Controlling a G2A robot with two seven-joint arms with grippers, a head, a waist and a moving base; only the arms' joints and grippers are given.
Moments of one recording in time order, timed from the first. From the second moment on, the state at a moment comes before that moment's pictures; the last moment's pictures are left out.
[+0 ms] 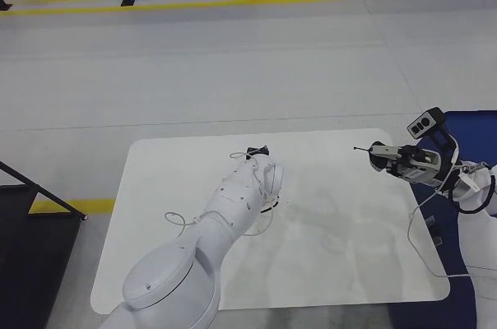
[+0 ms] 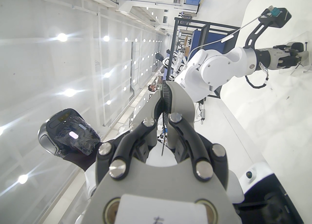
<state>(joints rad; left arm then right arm) 0.28 -1.95 -0.49 -0.19 0.65 0.38 -0.90 -1.08 -1.01 1.74 -1.49 0.61 0.17 1.37</state>
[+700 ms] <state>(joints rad) 0.23 -1.95 -0.53 -0.19 0.65 0.41 -0.93 -1.08 -1.01 1.74 -1.49 0.61 0.17 1.37</state>
